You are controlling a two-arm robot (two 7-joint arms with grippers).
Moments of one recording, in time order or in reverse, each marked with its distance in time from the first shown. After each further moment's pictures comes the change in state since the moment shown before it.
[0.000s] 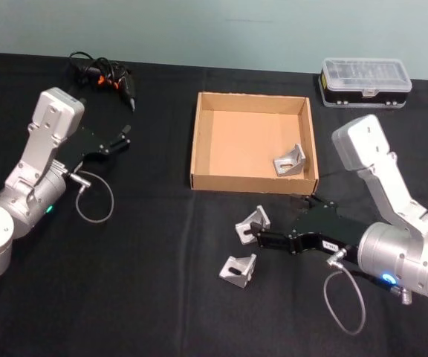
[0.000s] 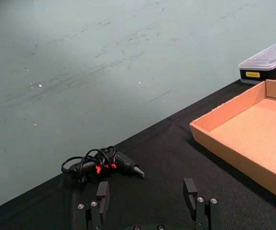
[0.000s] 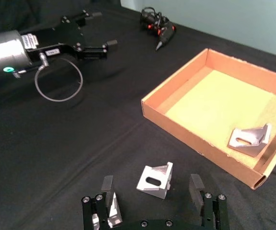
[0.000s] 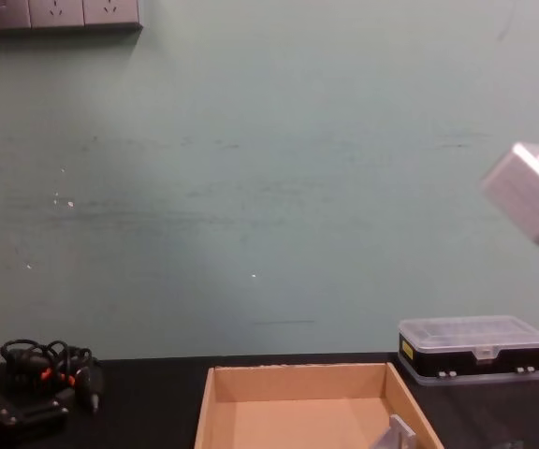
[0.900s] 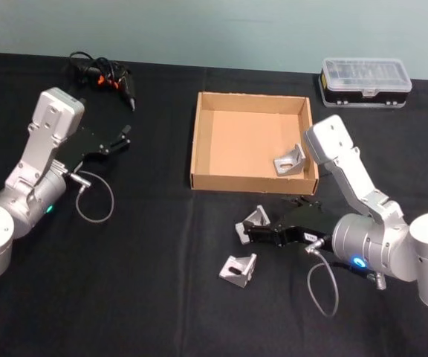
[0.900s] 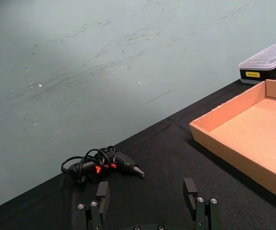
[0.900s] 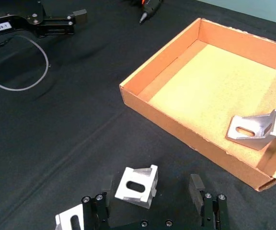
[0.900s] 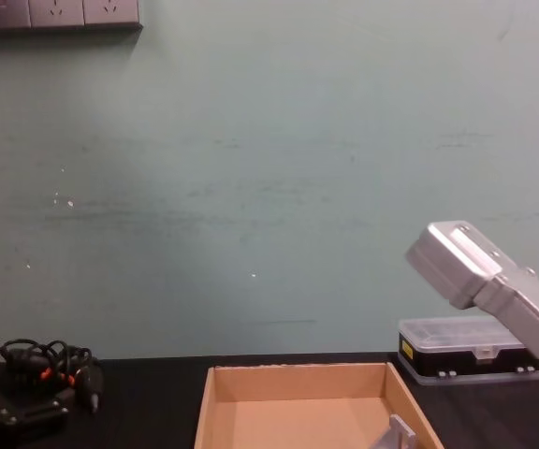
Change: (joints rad) left arm 0.000 0.000 0.000 0.000 0.000 0.000 0.000; right arm 0.111 -0.105 -0.054 0.187 -0.067 0.055 -0.009
